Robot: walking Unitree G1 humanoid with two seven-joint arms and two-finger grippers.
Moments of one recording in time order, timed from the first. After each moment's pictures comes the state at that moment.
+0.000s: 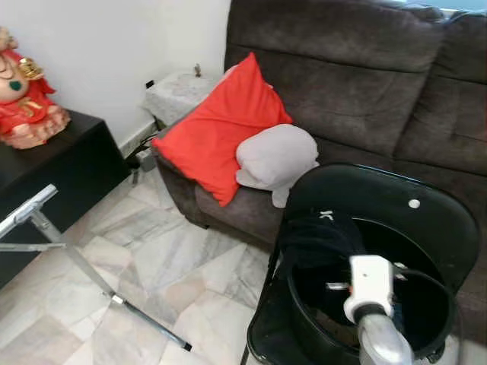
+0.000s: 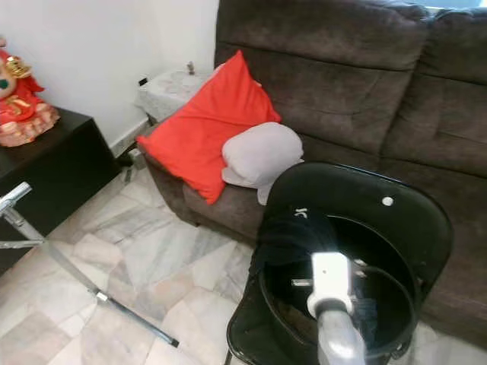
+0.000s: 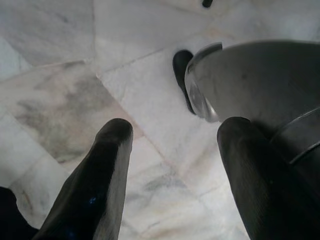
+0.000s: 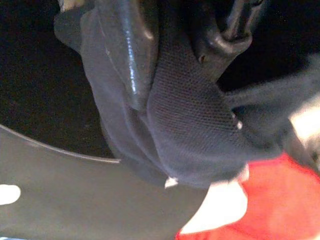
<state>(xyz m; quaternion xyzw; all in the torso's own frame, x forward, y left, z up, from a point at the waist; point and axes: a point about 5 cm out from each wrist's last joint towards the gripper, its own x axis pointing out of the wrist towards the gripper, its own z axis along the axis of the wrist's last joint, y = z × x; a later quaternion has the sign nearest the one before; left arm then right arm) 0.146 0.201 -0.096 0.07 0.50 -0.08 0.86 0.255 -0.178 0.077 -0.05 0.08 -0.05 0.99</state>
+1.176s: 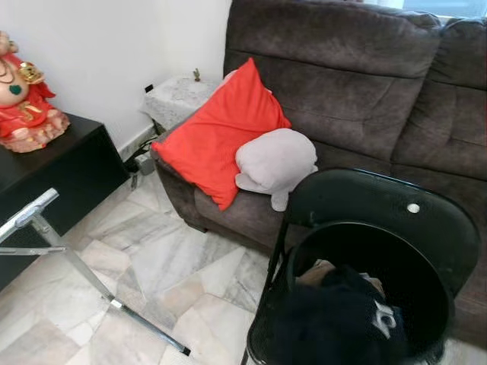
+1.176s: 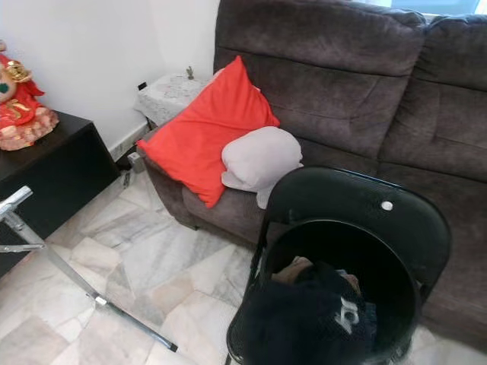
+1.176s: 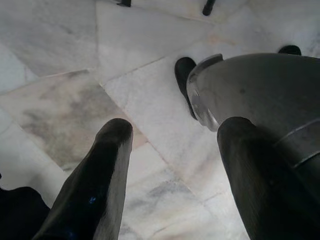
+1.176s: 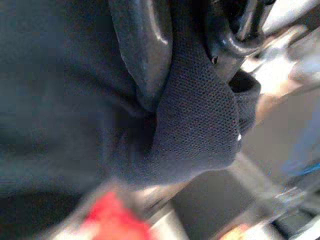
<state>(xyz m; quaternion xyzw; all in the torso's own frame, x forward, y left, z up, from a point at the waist) 0.147 0.200 -0.096 0.07 0.50 -0.09 0.86 0.100 -0.169 0.109 0.07 0.20 0.26 0.94</state>
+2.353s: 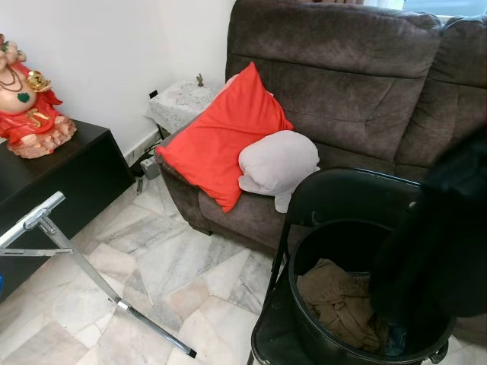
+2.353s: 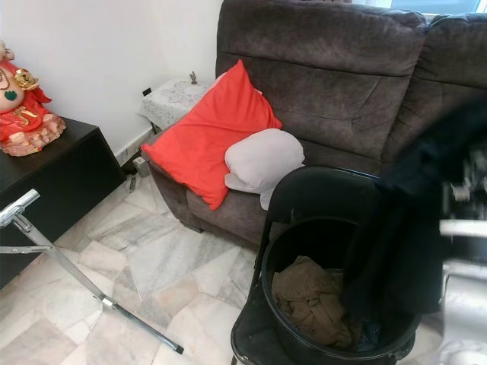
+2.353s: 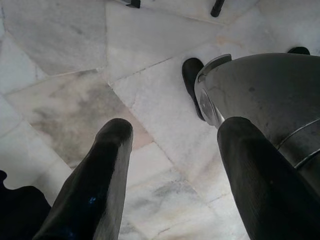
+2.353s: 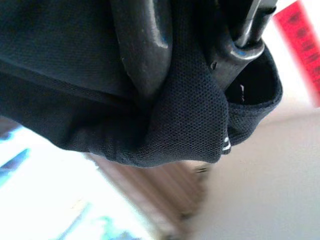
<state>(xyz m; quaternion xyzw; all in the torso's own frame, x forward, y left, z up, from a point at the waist) 0.147 0.201 -0.096 0.08 0.50 -0.09 0.86 0.220 -0.232 0.297 0.30 -0.35 0.15 0.87</state>
